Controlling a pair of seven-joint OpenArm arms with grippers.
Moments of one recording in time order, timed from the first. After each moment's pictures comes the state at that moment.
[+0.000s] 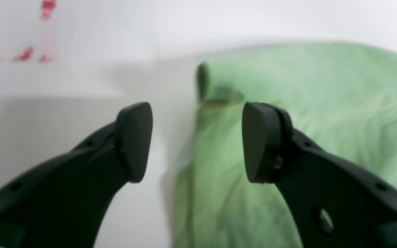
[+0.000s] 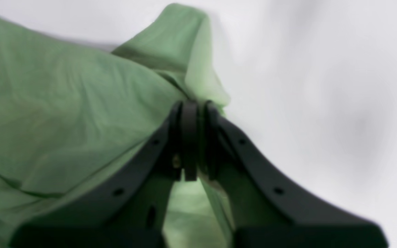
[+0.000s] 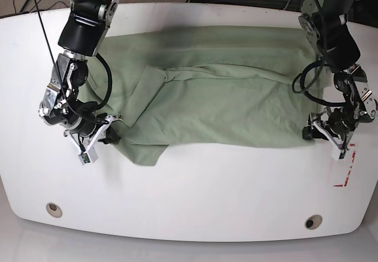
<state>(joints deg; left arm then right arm) -23.5 -15.5 -31.6 59.5 -11.2 -41.8 52.7 16.2 9.2 22.4 79.3 20.3 40.1 -61.9</state>
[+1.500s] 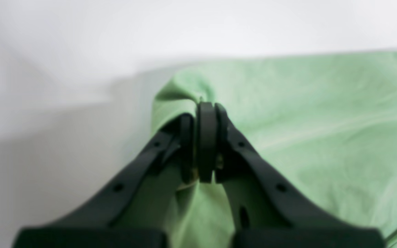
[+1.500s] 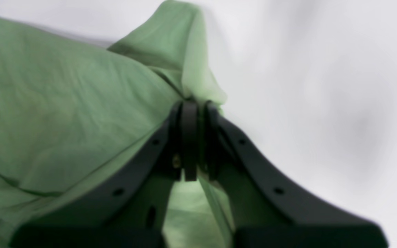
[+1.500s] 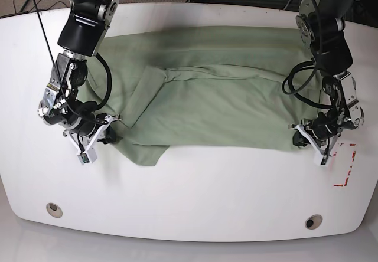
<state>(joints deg) -23.8 -15.1 -23.2 57.5 -11.8 -41.5 45.5 16.2 9.2 22.8 79.3 20.4 40.1 -62.0</state>
